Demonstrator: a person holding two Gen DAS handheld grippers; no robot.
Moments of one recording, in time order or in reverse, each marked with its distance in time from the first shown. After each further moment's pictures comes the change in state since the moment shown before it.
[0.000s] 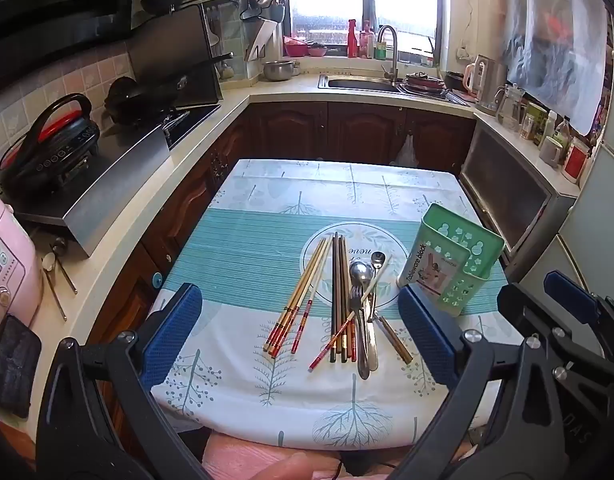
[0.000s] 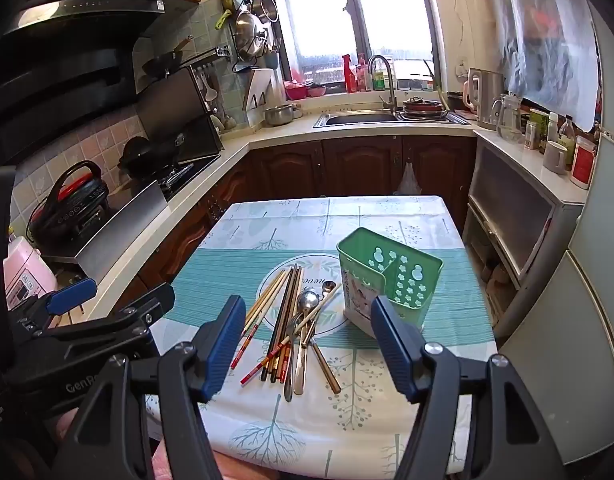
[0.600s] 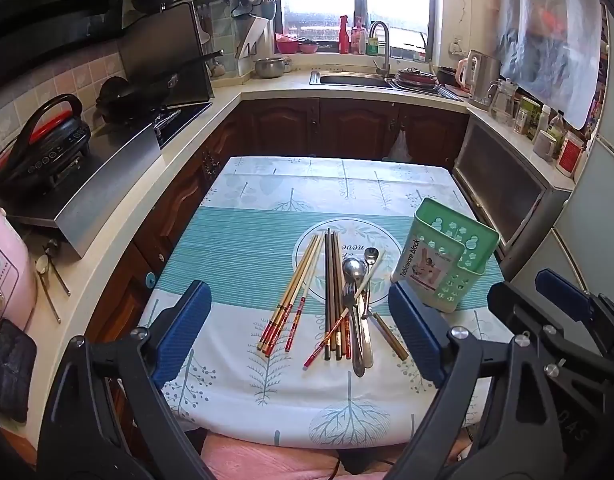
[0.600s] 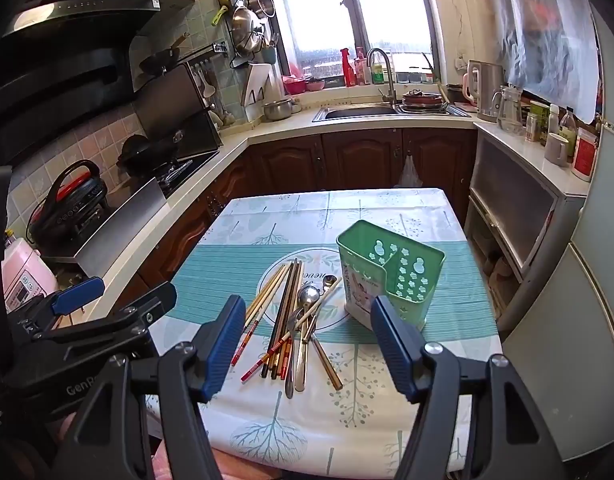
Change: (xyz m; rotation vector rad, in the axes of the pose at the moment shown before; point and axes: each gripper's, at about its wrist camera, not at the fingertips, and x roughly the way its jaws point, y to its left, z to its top) left arm -0.004 -0.006 0.003 0.010 0.018 -0.020; right arm 0.005 -0.002 -0.002 0.010 0.018 0.003
